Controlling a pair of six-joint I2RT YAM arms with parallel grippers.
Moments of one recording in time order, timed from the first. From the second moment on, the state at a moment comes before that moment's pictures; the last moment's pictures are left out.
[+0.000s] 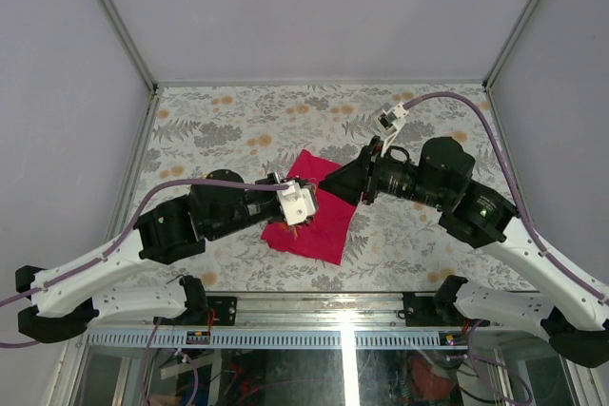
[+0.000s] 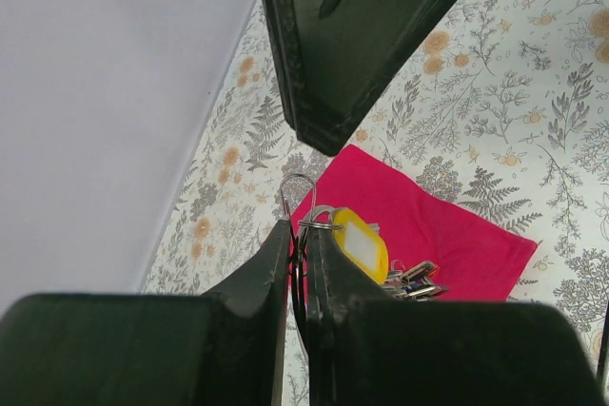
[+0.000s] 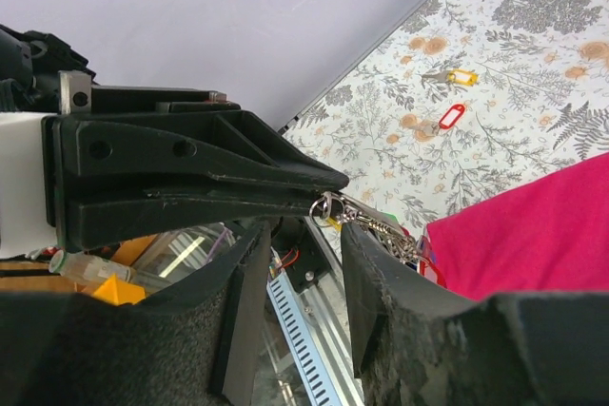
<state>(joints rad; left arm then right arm) -1.14 0.94 1.17 -0.47 -0.10 0.54 0.87 0.96 1.18 -0.33 -0.30 0.55</state>
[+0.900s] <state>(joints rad) -1.14 0.93 1.15 -0.44 -0.09 0.55 0.87 1.06 1.17 -0.27 -0.34 0.59</state>
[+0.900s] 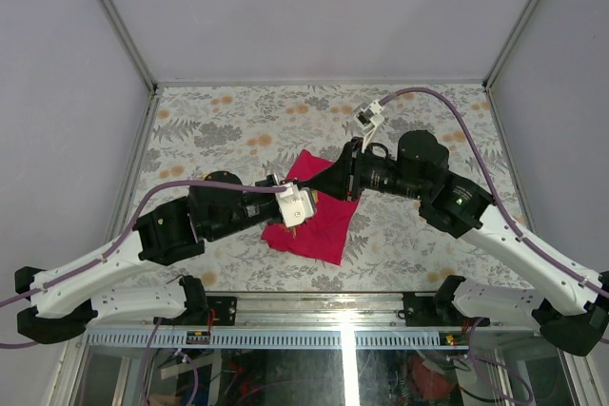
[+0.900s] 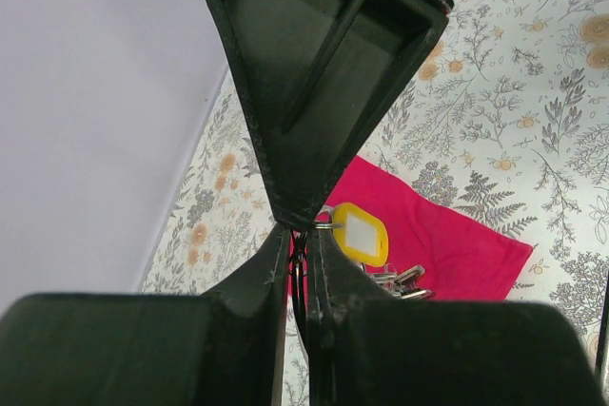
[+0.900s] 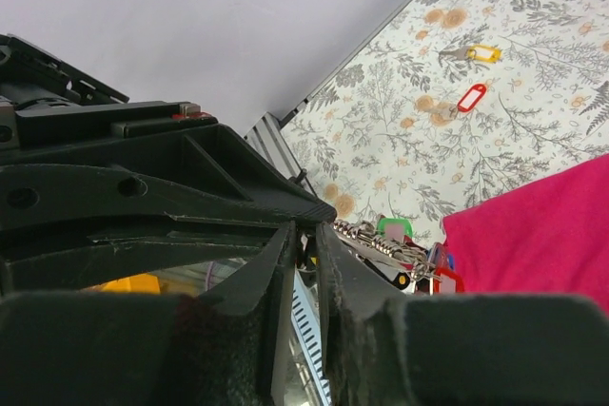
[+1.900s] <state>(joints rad) -1.14 0.77 1.04 -0.33 -0.07 0.41 0.87 0.95 1.11 -0.16 -0.39 0.51</state>
